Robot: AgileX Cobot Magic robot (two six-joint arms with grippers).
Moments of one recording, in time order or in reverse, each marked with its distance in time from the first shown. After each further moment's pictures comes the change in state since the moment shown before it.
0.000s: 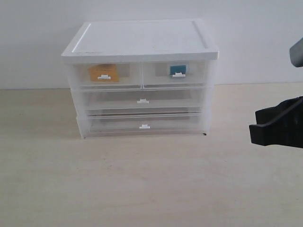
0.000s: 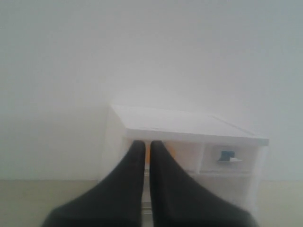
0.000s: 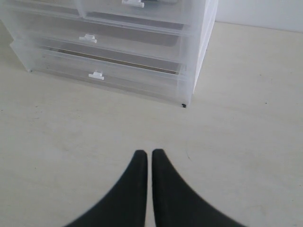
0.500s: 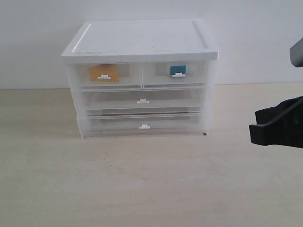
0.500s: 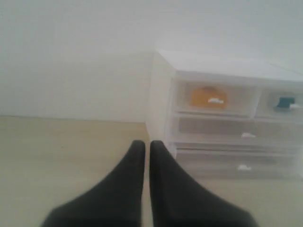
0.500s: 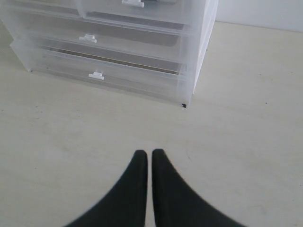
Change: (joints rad) left arm 0.000 0.000 0.027 1.739 0.064 -1.646; right arm 0.000 0.000 0.000 0.002 0.000 0.000
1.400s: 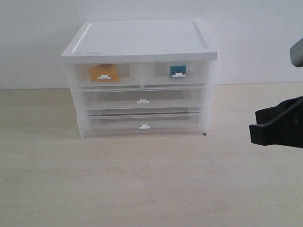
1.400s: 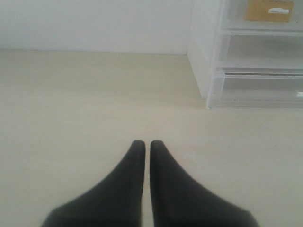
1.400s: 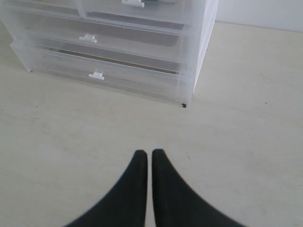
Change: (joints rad) left arm 0.109 0.000 0.087 0.022 0.145 0.056; right arm 0.000 0.000 0.000 0.000 0.000 0.000
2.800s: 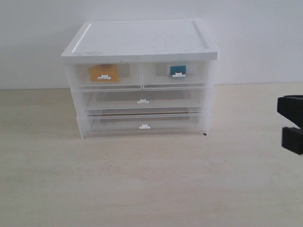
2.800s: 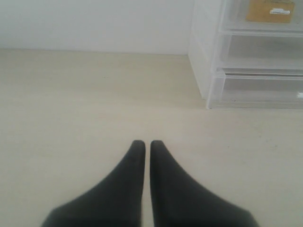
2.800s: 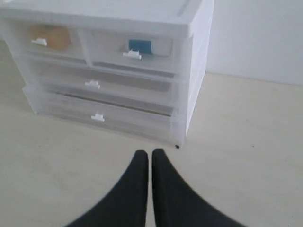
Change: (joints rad) left arm 0.005 0.000 0.000 -0.003 0.000 0.000; right arm -0.044 -0.190 0.129 -0.014 -0.171 -0.025
